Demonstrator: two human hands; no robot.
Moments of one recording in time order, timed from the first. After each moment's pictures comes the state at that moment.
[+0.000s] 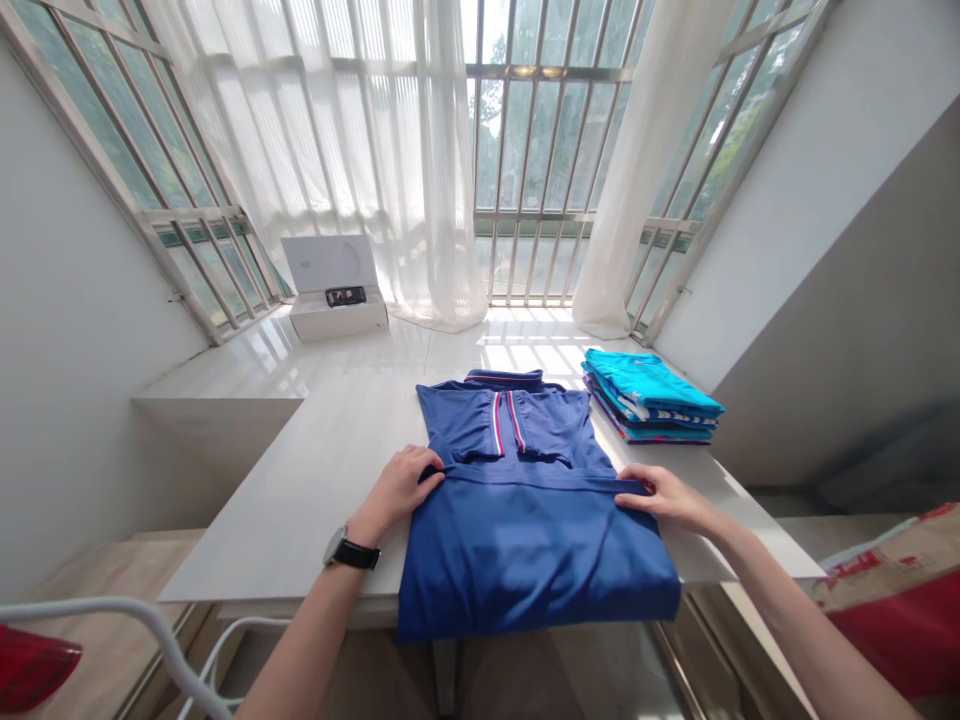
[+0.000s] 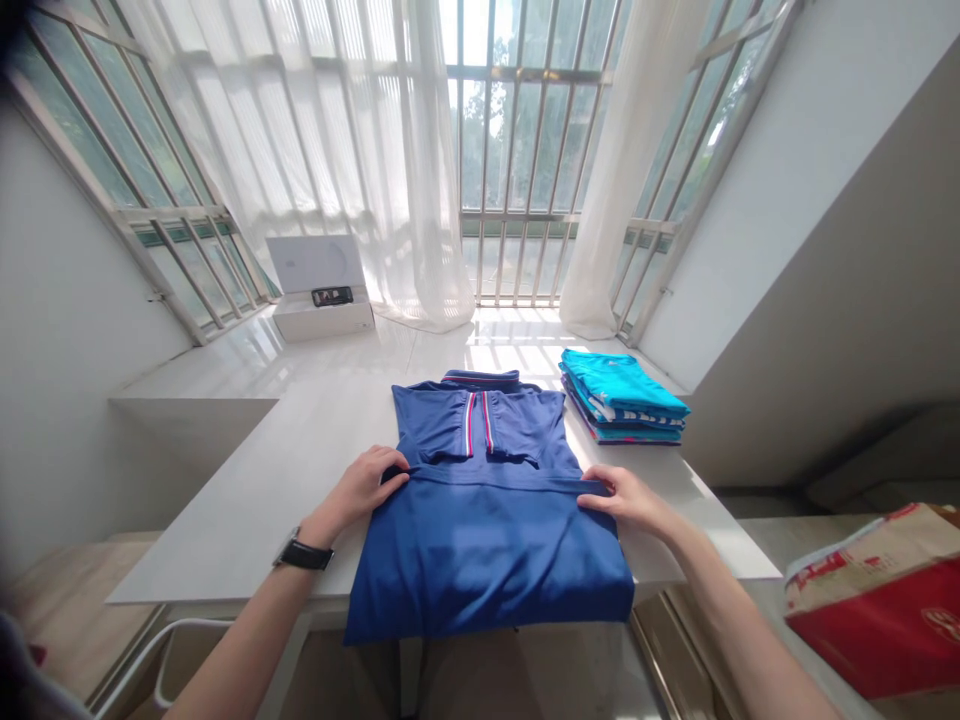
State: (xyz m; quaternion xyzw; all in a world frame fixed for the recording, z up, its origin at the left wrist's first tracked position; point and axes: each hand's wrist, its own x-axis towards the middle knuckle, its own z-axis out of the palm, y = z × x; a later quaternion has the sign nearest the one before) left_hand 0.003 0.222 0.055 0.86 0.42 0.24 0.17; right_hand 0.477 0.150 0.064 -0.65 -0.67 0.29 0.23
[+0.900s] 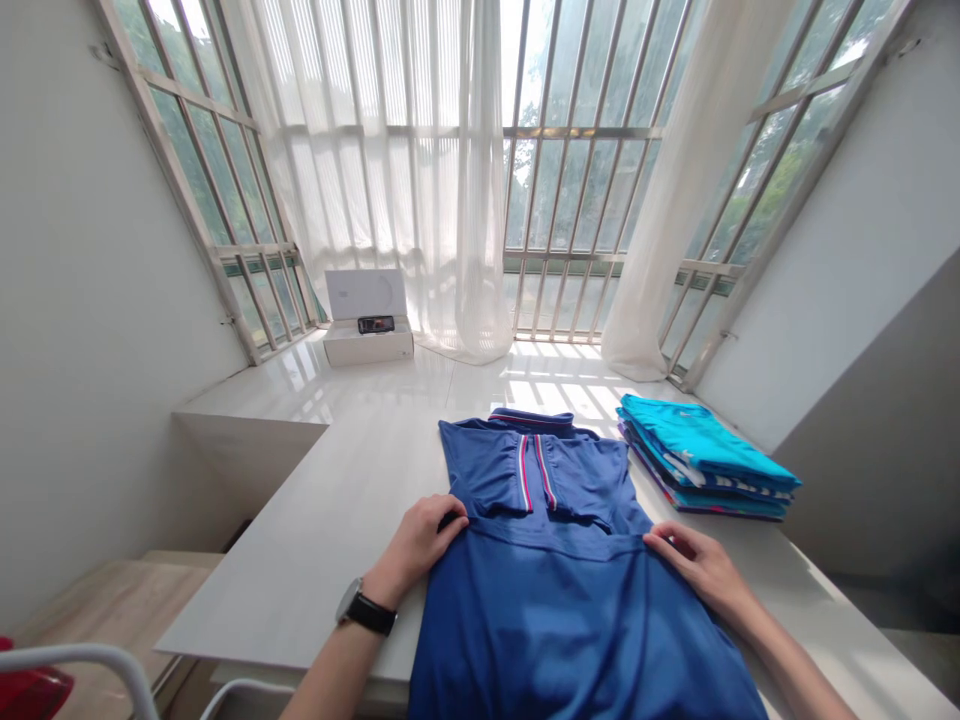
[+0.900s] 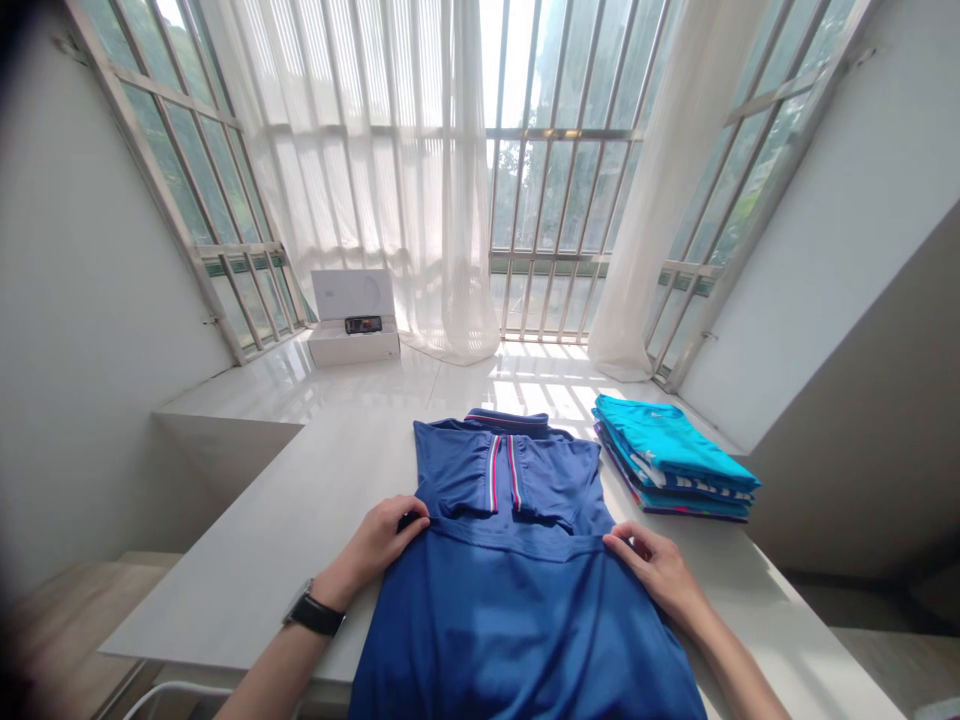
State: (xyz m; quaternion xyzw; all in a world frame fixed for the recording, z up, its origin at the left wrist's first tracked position) left_hand 0.008 0.224 0.045 0.81 0.45 0.31 0.22; right_hand 0.461 0.172 0.024 -0.67 -0.61 0.23 0.34
